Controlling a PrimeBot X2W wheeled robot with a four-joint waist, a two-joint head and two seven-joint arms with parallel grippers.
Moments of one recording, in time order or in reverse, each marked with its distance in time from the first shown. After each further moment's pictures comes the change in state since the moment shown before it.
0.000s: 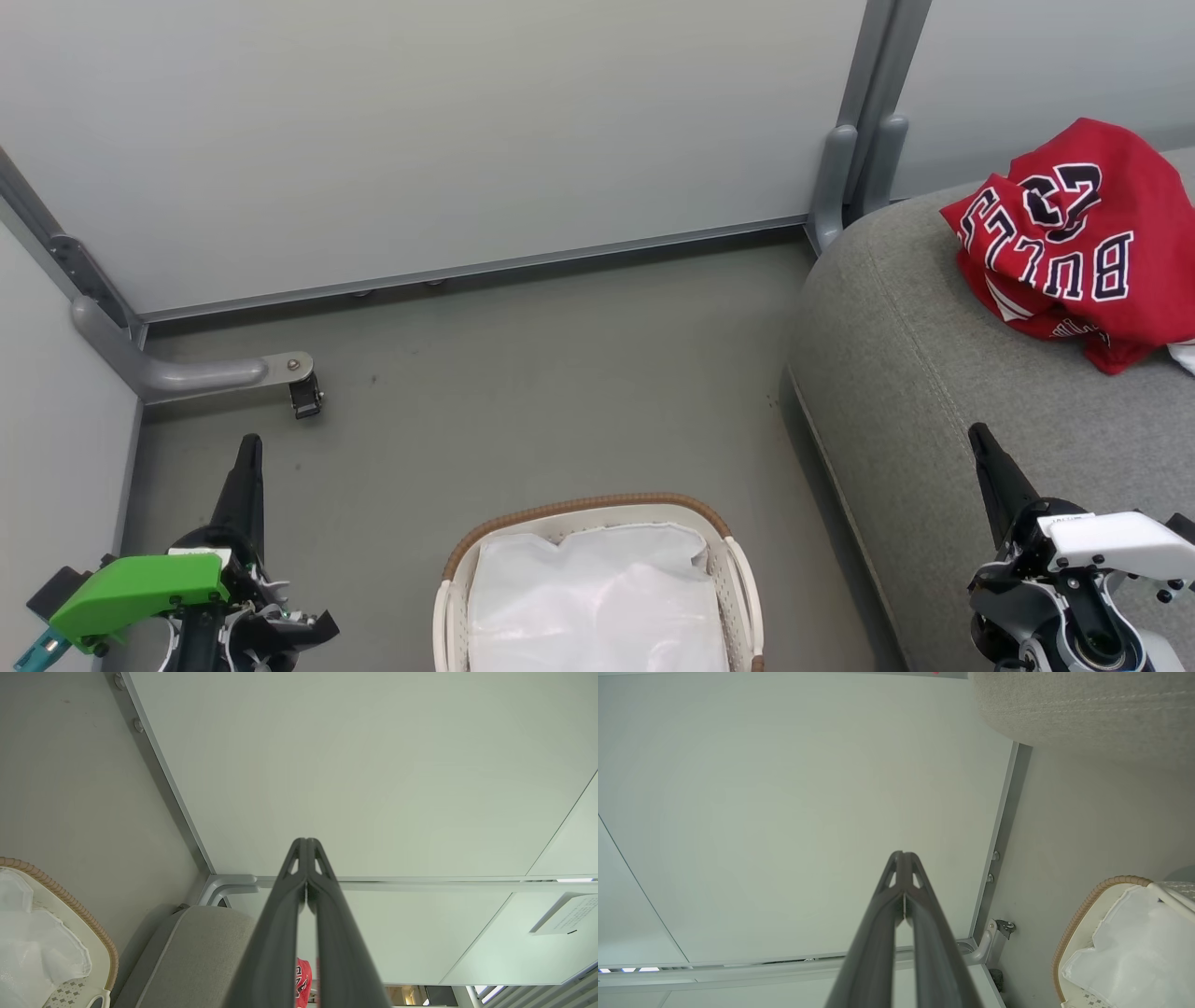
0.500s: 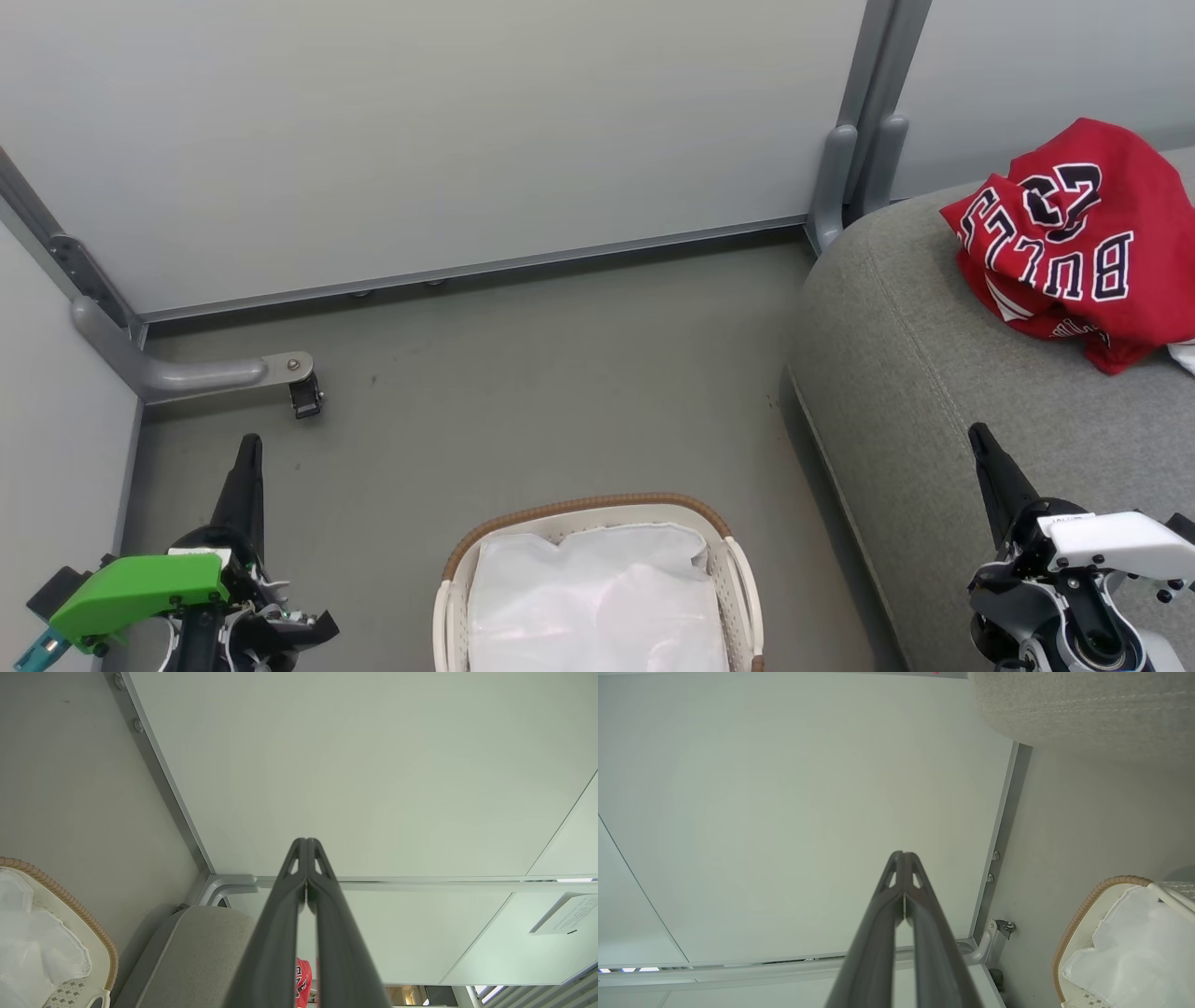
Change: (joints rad) left arm 0.000 0.000 0.000 0.000 0.000 0.000 0.000; right arm 0.000 0.000 0.000 0.000 0.000 0.000 0.000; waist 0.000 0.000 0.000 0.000
